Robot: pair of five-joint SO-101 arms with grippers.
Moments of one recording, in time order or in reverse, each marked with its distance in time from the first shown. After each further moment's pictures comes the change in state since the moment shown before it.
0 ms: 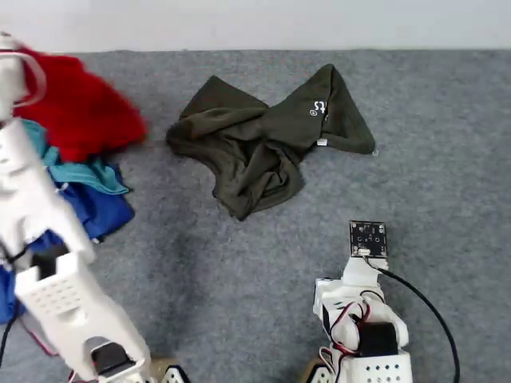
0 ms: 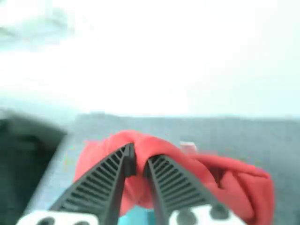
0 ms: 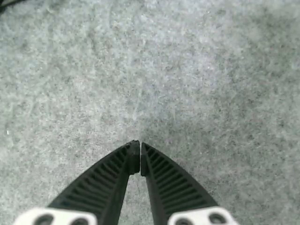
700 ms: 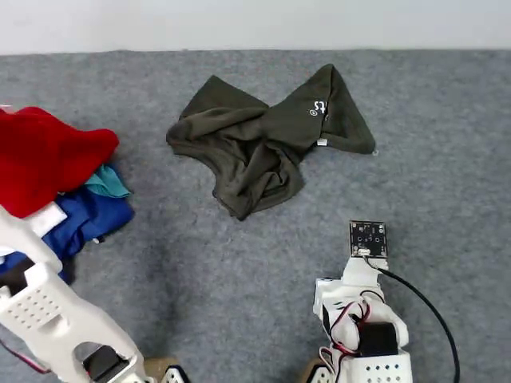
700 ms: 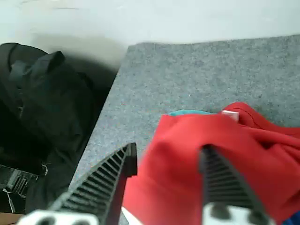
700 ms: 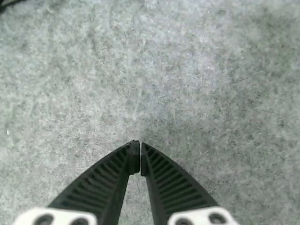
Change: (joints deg) left arm -12.6 0.4 -2.7 16.9 -12.2; right arm 0.0 0.0 0.0 0.0 0.0
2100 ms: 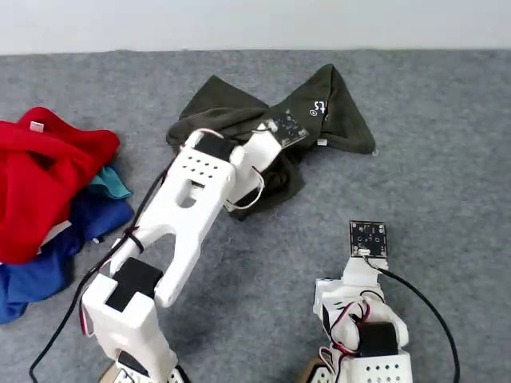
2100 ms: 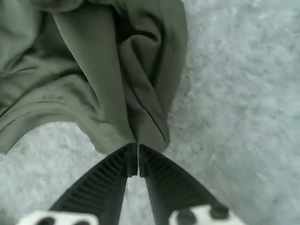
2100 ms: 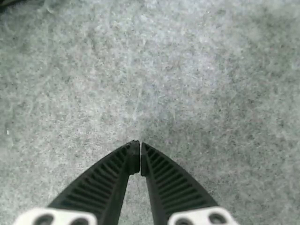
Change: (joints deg) left arm 63.3 -12.1 81.1 -26.5 0.3; right arm 0.0 0.0 0.0 0.0 0.0
